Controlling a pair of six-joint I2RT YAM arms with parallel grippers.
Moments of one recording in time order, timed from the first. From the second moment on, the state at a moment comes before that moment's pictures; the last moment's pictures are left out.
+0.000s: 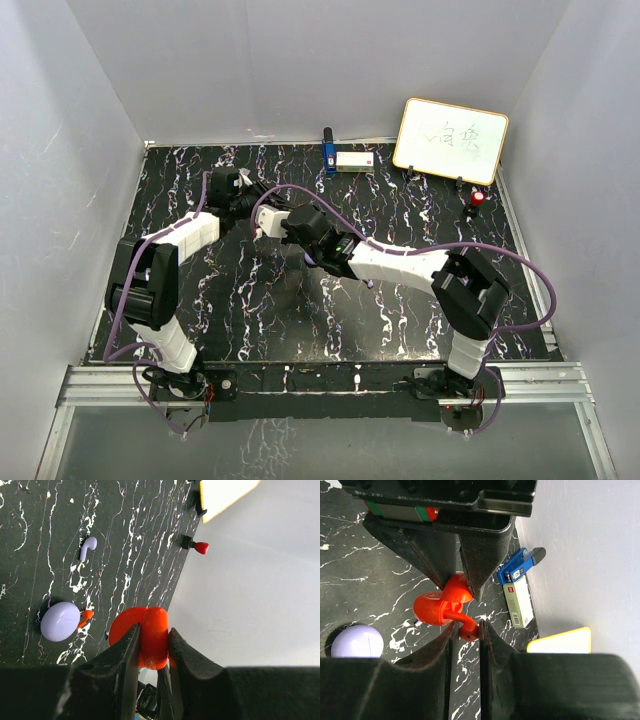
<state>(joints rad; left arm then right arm) -0.25 1.72 1.05 0.05 0.63 -1.21 0.94 1.78 1.23 0.10 0.42 -0.82</state>
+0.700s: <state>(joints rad) -0.25 1.72 1.05 0.05 0.64 -1.21 0.94 1.78 1.23 0.10 0.46 -0.83</state>
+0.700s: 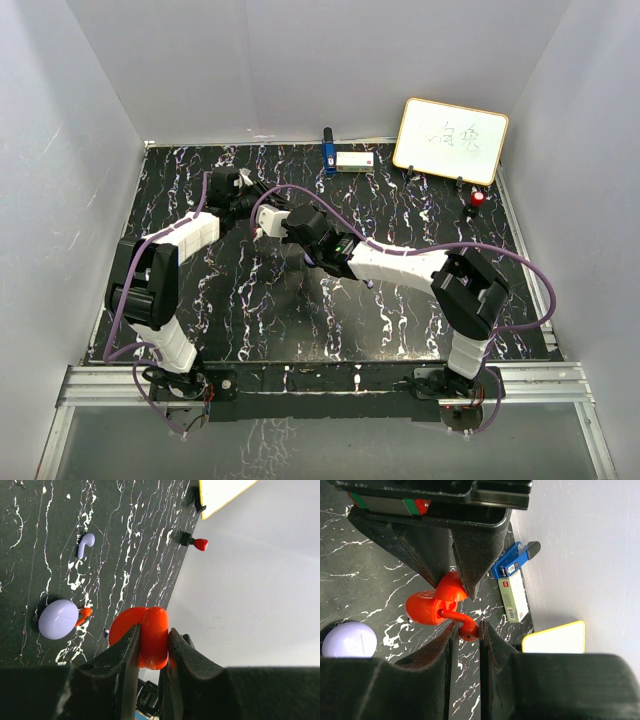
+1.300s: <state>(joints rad) -0.25 1.72 1.05 0.05 0.65 -1.21 0.94 1.79 1.21 0.11 0.46 -0.83</state>
